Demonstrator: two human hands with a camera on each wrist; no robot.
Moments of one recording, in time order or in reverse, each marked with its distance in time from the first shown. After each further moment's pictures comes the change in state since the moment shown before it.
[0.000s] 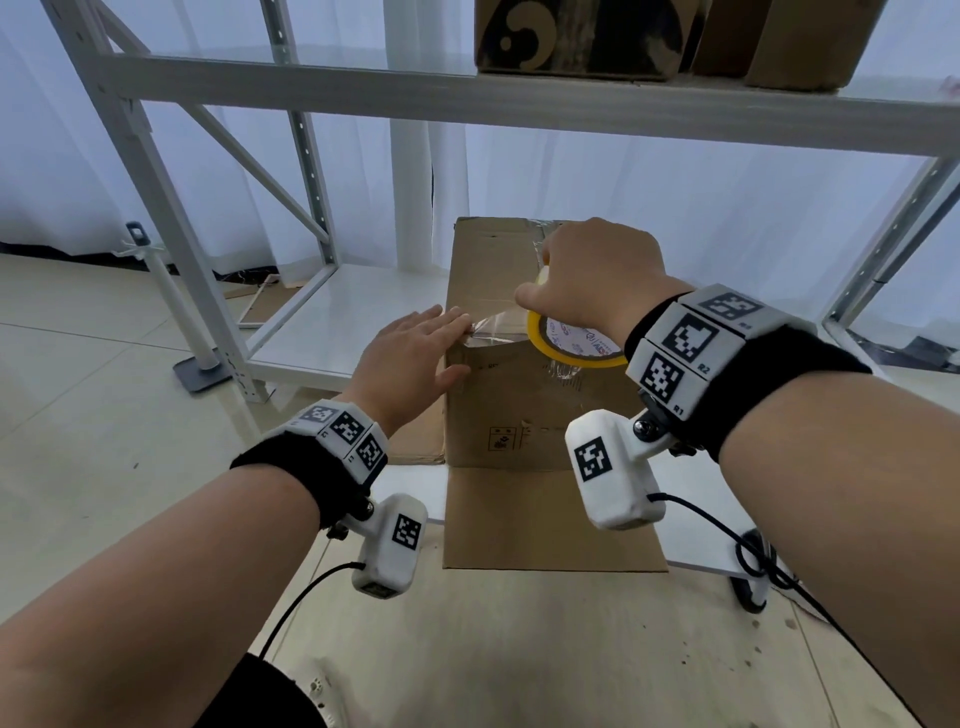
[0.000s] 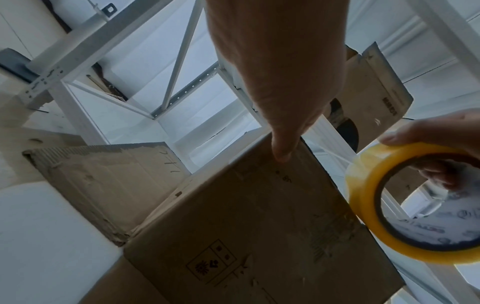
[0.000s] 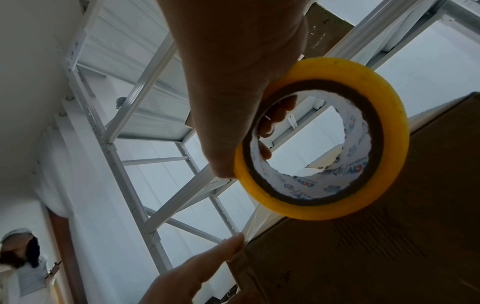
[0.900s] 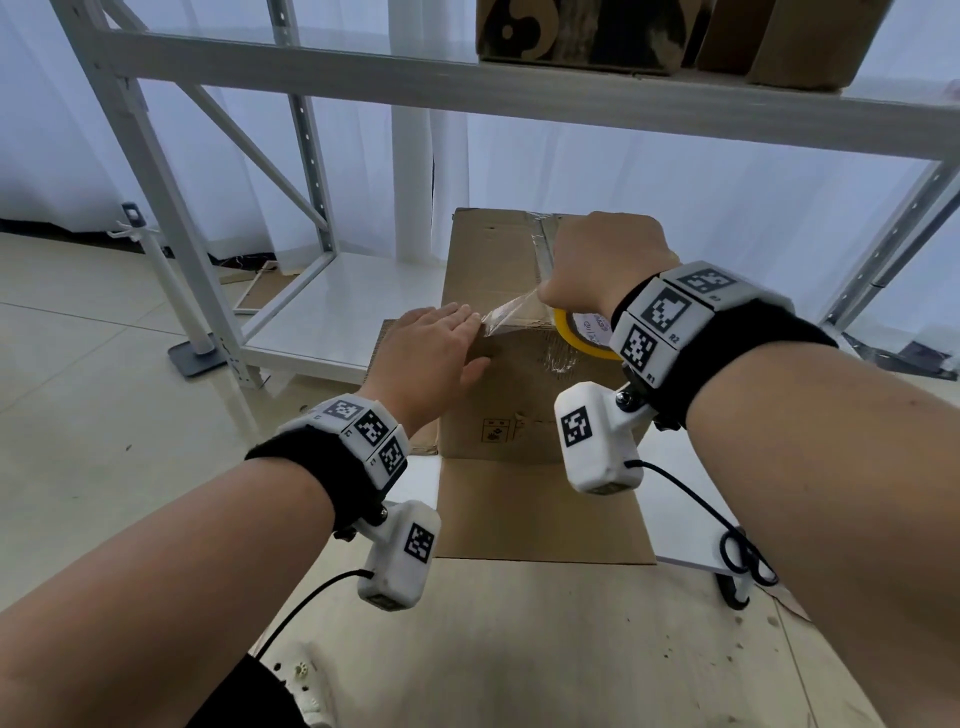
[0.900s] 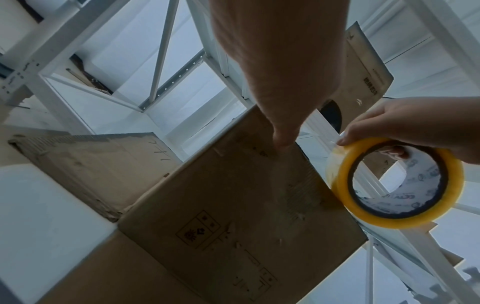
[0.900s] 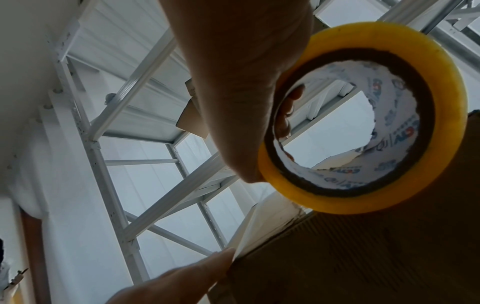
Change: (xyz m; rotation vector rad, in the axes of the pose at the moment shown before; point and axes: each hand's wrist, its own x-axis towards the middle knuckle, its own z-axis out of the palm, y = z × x) left_hand 0.001 0.037 -0.004 0.138 -0.003 -0.029; right_hand 0.006 0.010 -0.006 -0.205 -0.154 0.027
